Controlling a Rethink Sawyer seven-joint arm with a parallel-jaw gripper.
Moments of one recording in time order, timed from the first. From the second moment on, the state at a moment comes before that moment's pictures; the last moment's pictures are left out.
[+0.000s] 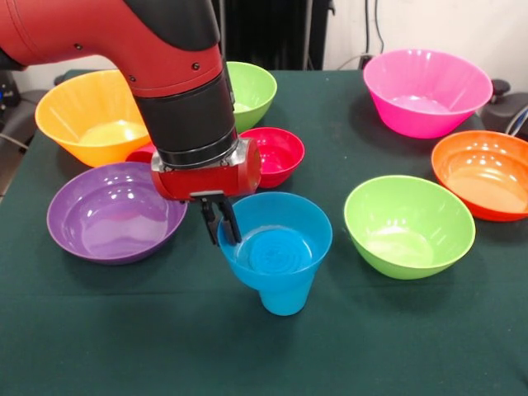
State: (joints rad) arm -0.77 -0.36 0.75 1.28 -0.60 0.79 1.89
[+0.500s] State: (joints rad) arm -0.77 -0.37 0.75 1.29 -0.60 0.78 1.89
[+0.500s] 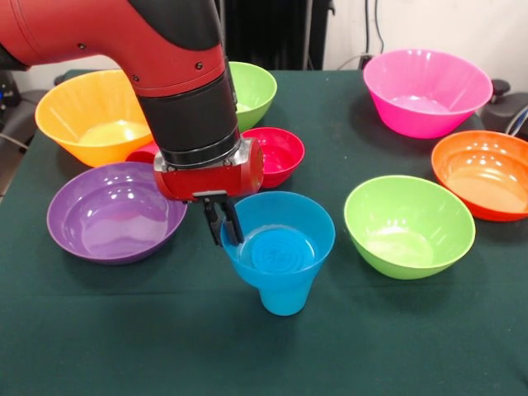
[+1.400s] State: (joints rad) arm -0.77 -0.38 0.75 1.31 -0.60 0.74 1.89
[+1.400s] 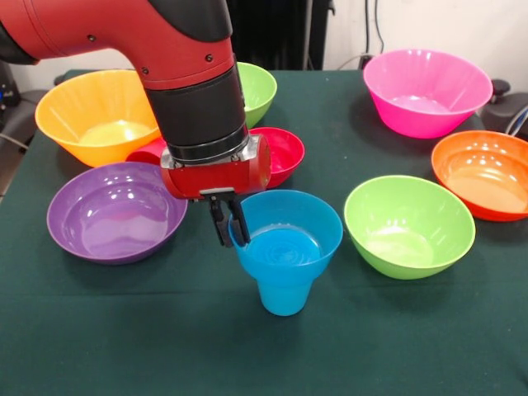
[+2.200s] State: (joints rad) arm -0.77 -0.38 0.75 1.31 -0.60 0.74 1.89
